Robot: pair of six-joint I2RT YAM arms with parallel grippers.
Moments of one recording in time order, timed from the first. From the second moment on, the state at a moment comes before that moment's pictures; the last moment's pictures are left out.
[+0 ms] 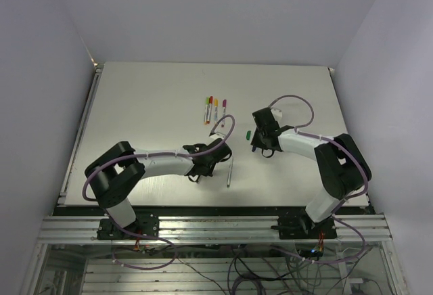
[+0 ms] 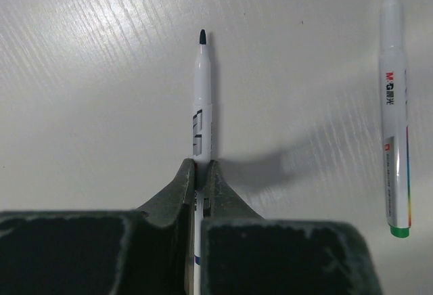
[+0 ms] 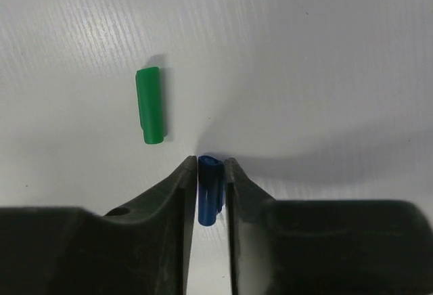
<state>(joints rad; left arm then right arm) -1.00 1.67 0.91 -0.35 -0.41 -0.48 0.48 1.67 0.85 -0.18 0.25 0.70</state>
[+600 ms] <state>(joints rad) -0.99 1.65 0.89 -0.33 -0.41 -0.49 0.48 1.64 0.83 -0.16 0.23 0.66</state>
